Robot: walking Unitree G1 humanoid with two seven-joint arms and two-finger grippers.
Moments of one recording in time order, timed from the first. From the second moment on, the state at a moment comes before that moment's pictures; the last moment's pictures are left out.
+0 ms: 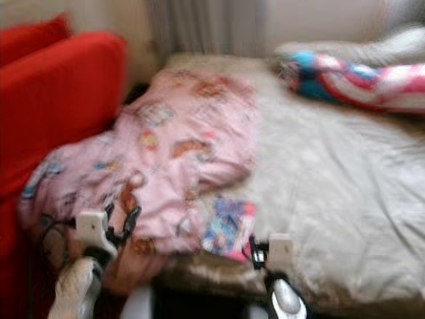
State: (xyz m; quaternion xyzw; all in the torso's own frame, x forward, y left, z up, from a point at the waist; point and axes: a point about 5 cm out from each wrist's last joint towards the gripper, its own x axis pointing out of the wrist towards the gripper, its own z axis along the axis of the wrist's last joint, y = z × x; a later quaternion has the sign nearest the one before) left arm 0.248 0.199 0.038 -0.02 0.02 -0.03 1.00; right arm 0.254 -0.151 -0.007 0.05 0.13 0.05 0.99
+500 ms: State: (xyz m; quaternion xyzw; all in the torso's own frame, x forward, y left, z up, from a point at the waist) left arm 0.257 0.193 0.048 -0.01 0.00 -0.05 1.00; right arm 0.250 -0.148 -0.012 0.06 0.14 0.05 0.99
